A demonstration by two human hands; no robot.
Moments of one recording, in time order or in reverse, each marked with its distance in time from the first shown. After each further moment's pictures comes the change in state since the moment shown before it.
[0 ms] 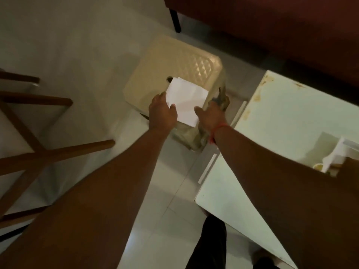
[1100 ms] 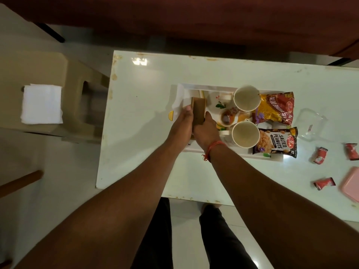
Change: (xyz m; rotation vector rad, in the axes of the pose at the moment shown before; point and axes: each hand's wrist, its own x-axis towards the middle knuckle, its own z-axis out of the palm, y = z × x) left_hand -0.324 0.273 0.230 -0.507 -0.806 -0.039; right_hand -0.174 0.260 -0.295 0.360 0.317 0.301
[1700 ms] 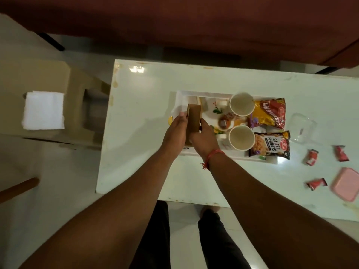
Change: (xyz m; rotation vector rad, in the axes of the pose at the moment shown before) left_hand -0.018 0.002 -0.016 -0.078 0.000 0.028; right_hand -0.023 -0.003 0.003 -0.012 0.013 -0.058
